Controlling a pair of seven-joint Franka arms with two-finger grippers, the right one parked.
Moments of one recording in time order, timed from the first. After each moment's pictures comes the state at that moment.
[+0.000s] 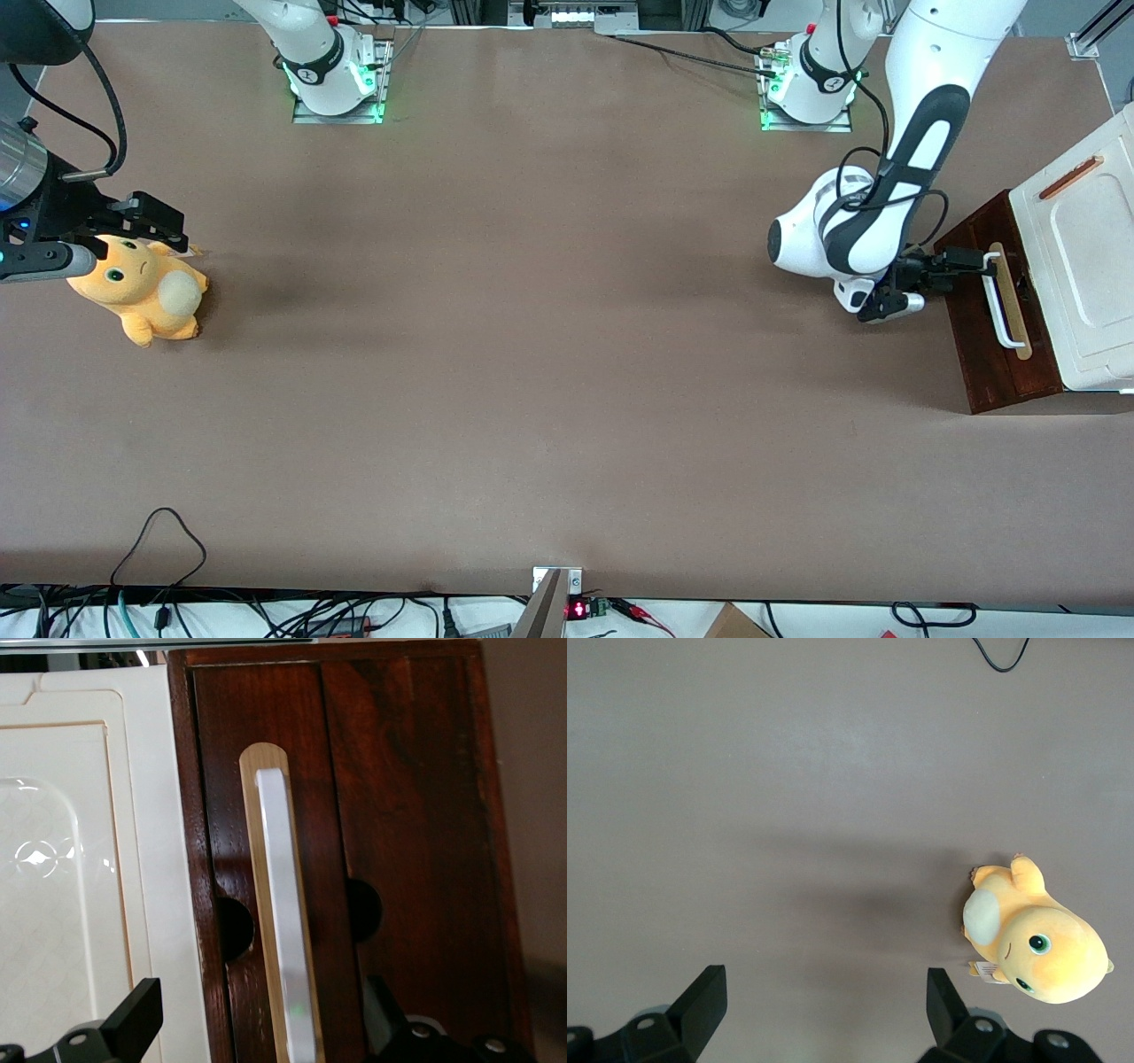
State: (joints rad) arm -0.05 0.43 -0.16 -2.26 1.46 1.58 -1.04
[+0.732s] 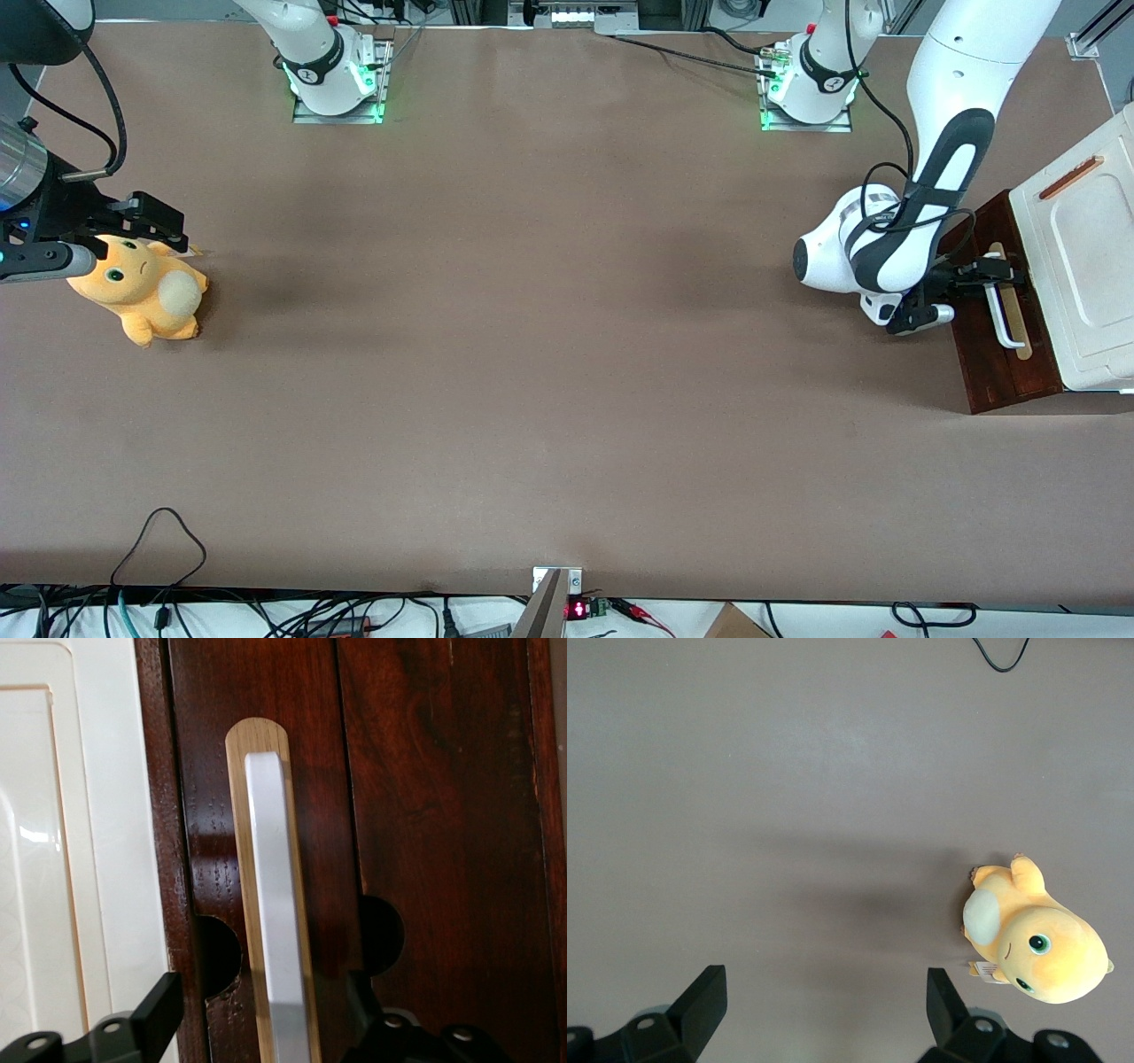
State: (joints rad) arm 0.01 0.48 -0.15 -2.22 1.49 1.58 -1.05
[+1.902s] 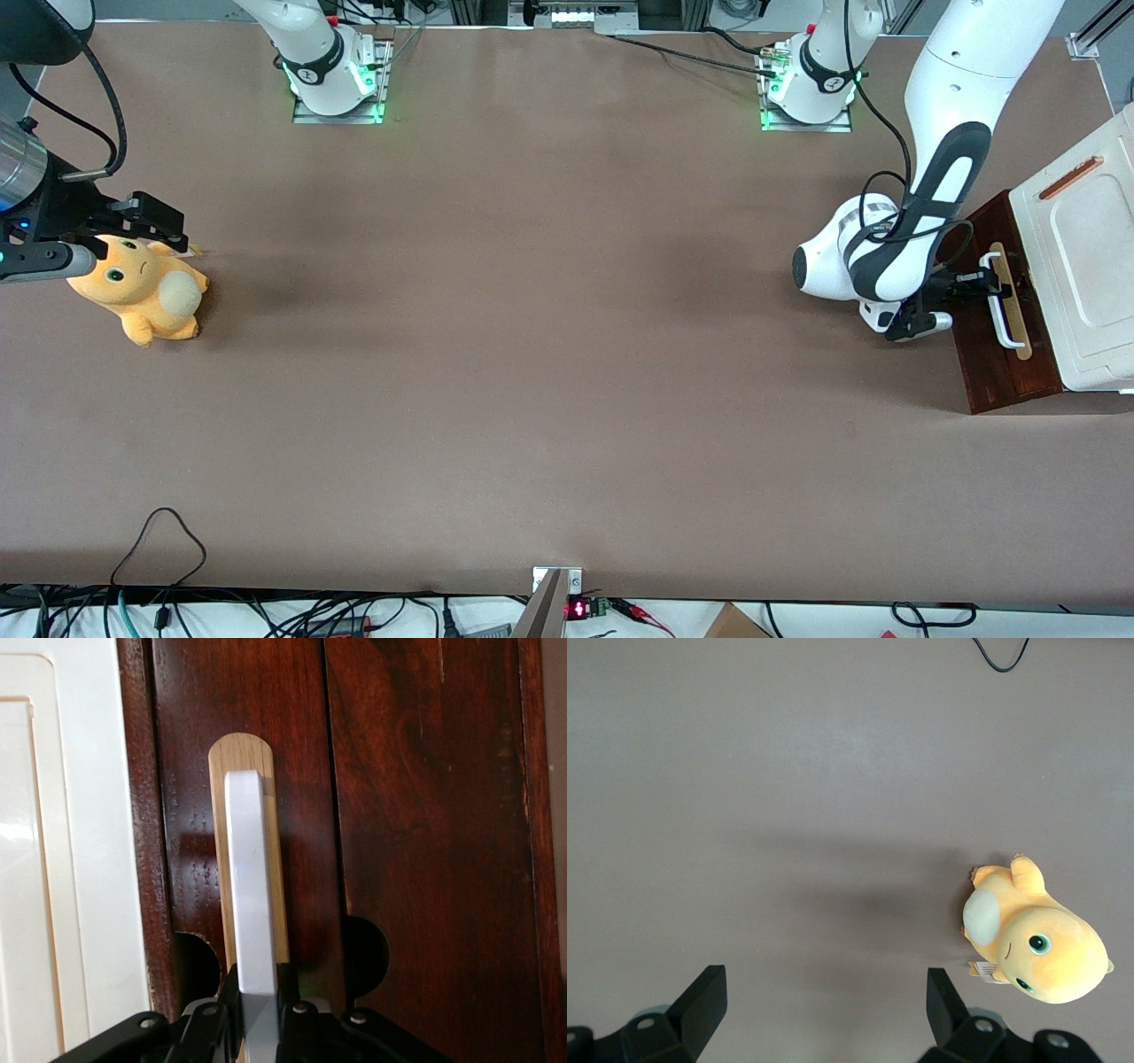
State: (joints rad) arm 0.01 0.52 -0.14 -2.18 1.49 1.58 -1.08
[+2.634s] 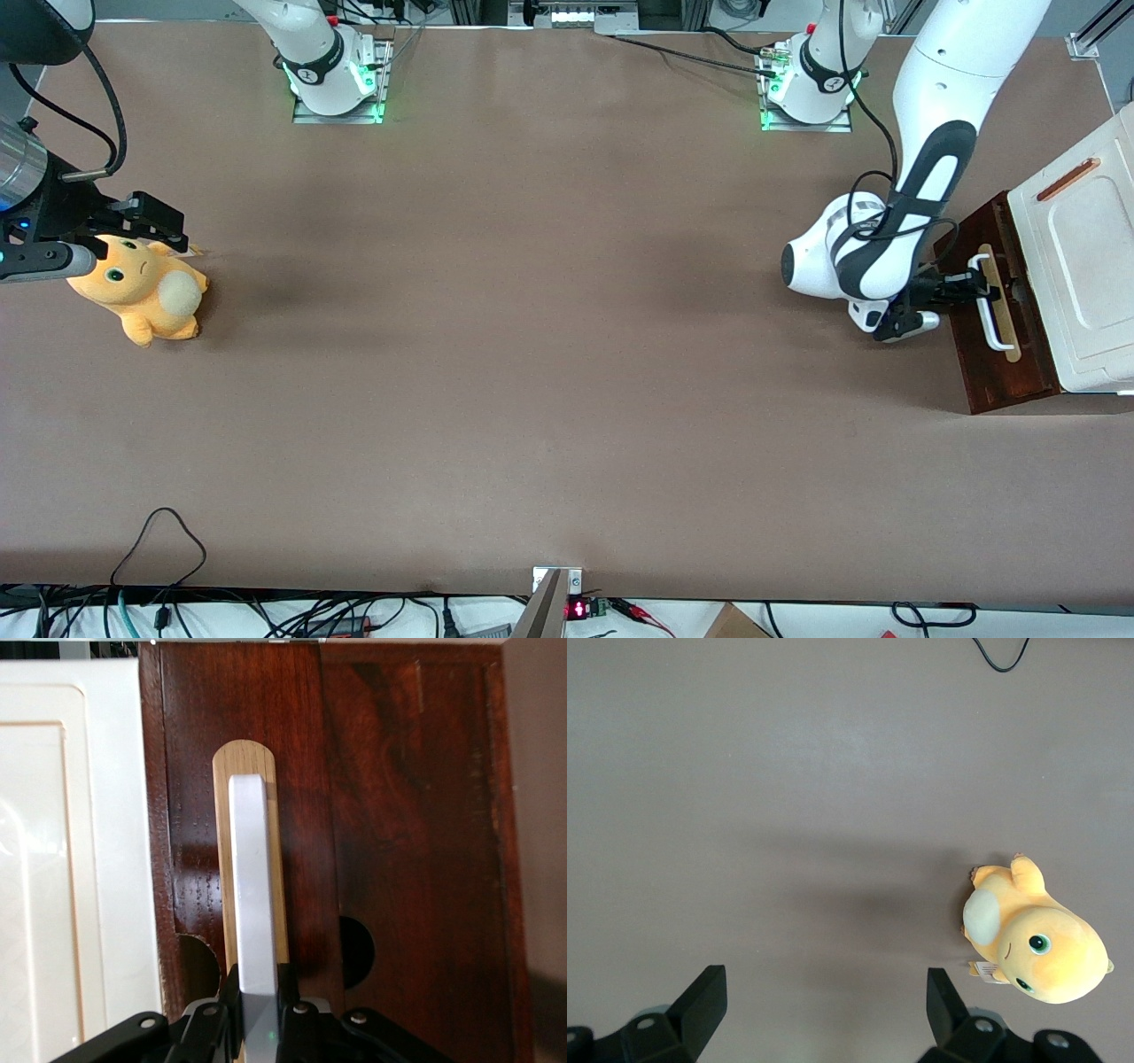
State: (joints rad) arm -0.06 0.52 -0.13 -2.18 1.47 1.58 -1.08
